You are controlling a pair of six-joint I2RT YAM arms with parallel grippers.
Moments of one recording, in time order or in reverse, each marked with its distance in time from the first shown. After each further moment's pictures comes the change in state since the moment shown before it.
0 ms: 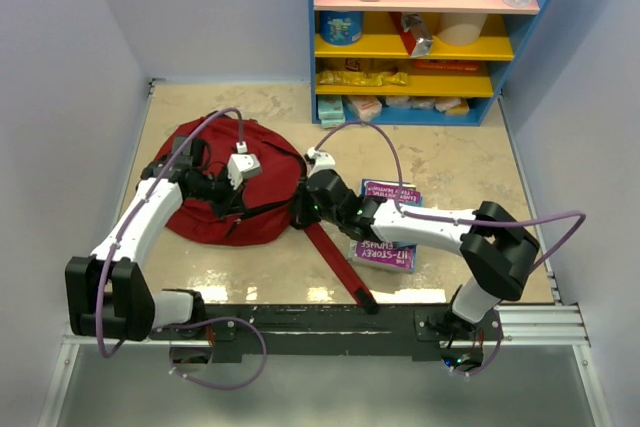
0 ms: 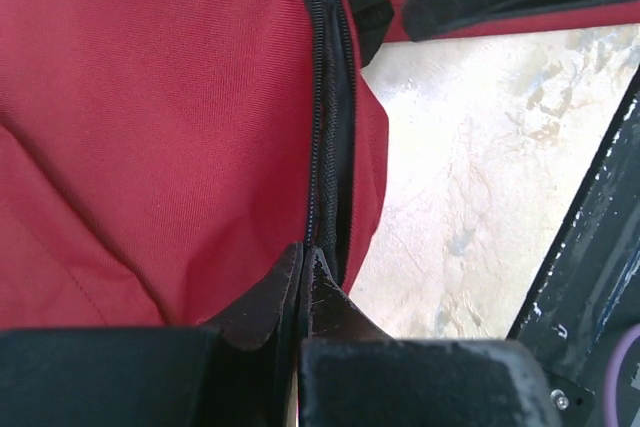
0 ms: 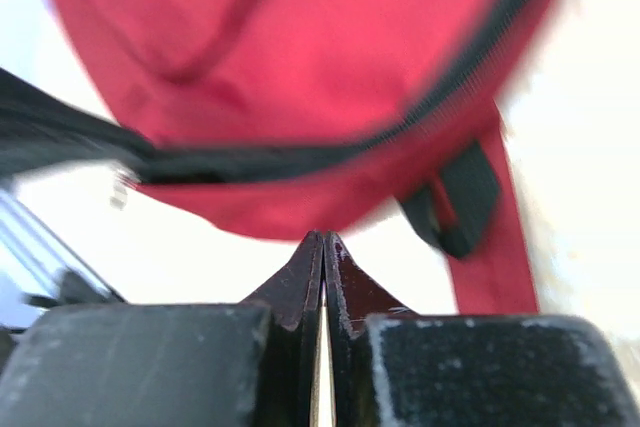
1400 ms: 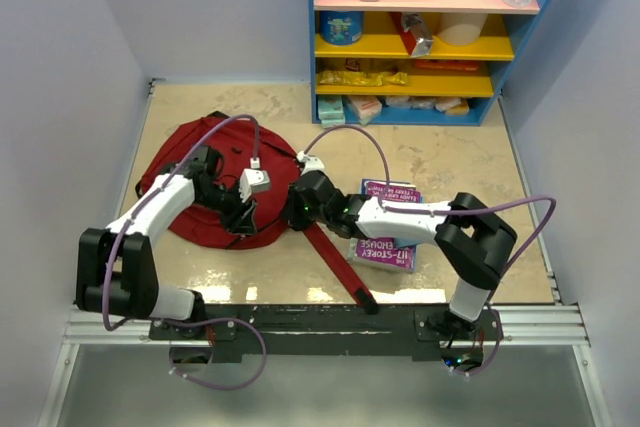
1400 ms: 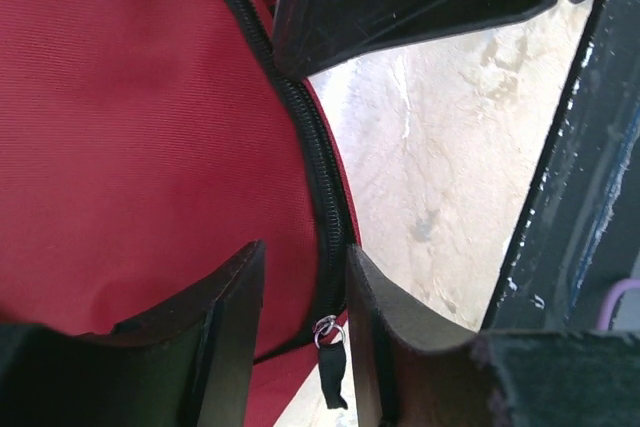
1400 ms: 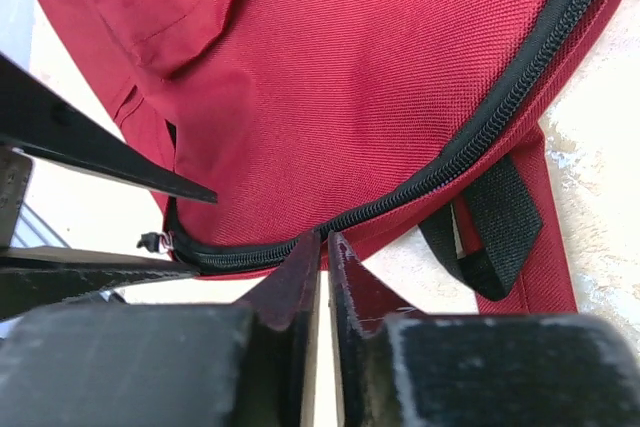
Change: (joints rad) left arm -0.047 0.086 -0.050 -0.035 0.048 0.097; right arm 0.000 0.116 0.098 0.010 -0.043 0.027
